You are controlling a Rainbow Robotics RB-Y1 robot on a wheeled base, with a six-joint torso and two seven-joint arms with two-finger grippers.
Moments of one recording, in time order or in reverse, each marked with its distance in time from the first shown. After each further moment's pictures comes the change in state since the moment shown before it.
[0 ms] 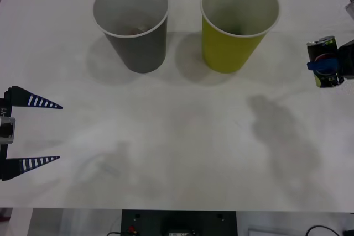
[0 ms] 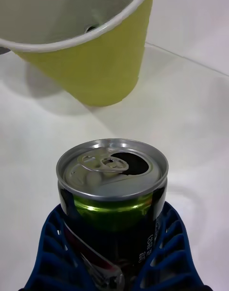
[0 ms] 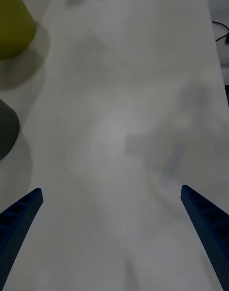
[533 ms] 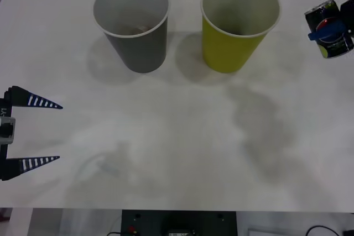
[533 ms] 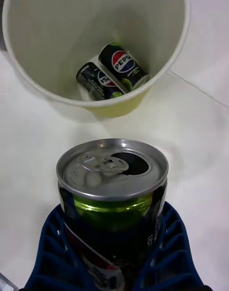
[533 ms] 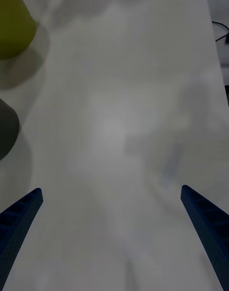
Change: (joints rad) right arm -0.418 -0.009 0.138 0.120 -0.013 -0.305 -0.021; left arm 0.000 0.000 0.000 0.000 0.000 0.000 0.000
